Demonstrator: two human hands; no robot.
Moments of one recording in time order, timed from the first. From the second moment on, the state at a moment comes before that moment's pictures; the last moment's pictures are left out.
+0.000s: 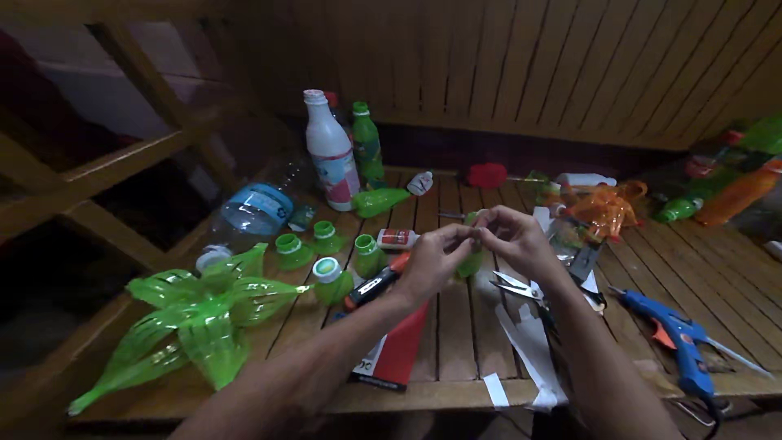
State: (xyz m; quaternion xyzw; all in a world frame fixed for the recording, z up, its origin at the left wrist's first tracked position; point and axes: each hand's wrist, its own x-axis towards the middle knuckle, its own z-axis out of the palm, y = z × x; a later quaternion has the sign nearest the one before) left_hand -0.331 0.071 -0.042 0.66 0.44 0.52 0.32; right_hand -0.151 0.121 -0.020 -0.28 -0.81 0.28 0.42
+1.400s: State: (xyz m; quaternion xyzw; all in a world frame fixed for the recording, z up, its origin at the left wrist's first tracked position) left_hand -0.330 0.046 -0.052 0.71 0.41 0.53 0.22; right_hand -0.146 0.104 -0.016 -0.23 -0.83 0.31 0.40
